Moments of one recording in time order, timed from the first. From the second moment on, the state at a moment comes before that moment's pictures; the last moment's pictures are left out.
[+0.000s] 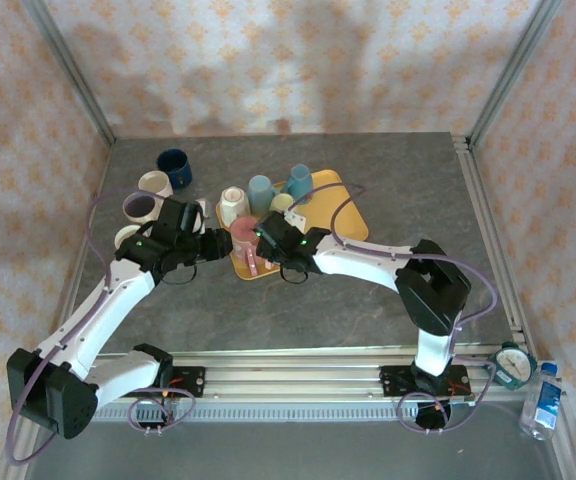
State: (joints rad) left arm -0.32 1.09 0.93 -0.73 0.14 -0.54; right arm 0.94 1.83 1.29 -0.43 0.23 1.10
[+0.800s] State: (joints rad) left arm -0.32 1.10 0.93 -0.72 0.14 -0.54; right arm 0.91 1.78 1.26 -0.55 0.28 0.94
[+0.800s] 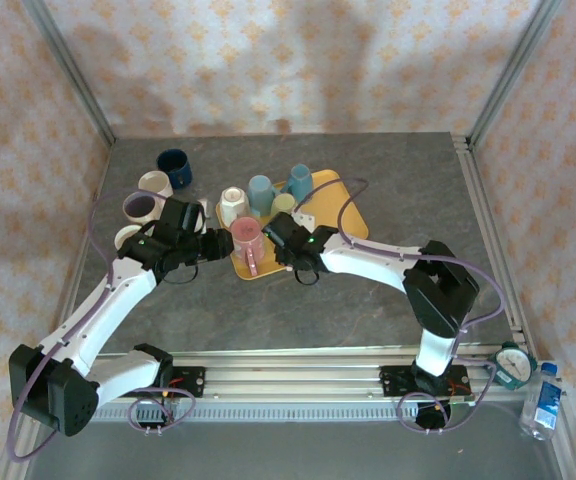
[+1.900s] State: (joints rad) left arm -0.32 1.10 0.91 -0.72 0.14 -0.54; right arm 0.91 1.91 1.39 -0.69 0.33 0.78
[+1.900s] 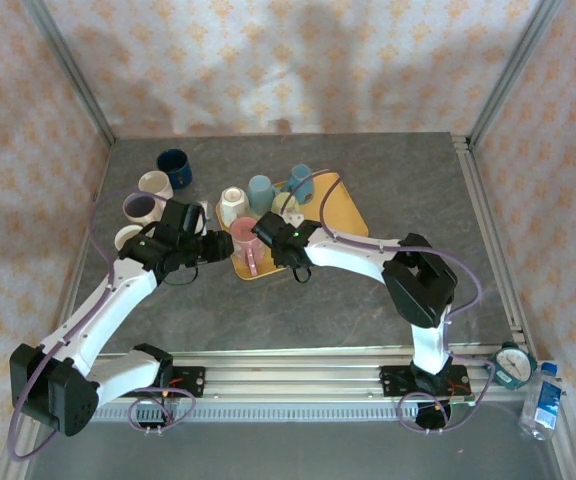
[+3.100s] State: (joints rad) left arm -0.31 0.98 0.90 -0.47 0.30 -0.75; right arm 0.79 1.36 1.25 -0.55 0.13 0.64
